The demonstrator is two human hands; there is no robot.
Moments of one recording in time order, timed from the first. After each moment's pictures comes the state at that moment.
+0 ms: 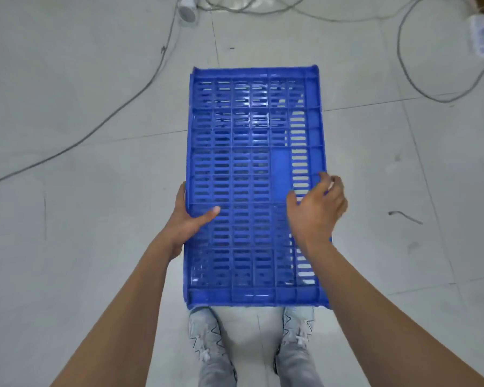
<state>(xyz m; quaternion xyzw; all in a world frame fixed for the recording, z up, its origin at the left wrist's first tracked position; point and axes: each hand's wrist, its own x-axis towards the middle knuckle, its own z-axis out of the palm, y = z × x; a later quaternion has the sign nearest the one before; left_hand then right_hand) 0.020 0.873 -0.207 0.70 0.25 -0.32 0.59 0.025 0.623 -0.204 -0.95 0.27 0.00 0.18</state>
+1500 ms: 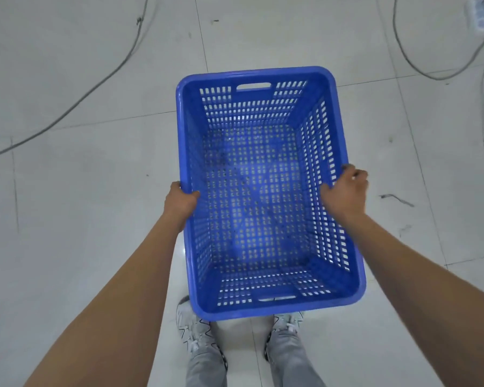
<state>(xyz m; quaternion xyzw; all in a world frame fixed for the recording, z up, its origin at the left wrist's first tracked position) 0.040 0.842 -0.303 0.76 0.36 -0.26 0.47 0.029 0.511 -0.259 -0.93 0.29 0.13 0.20</state>
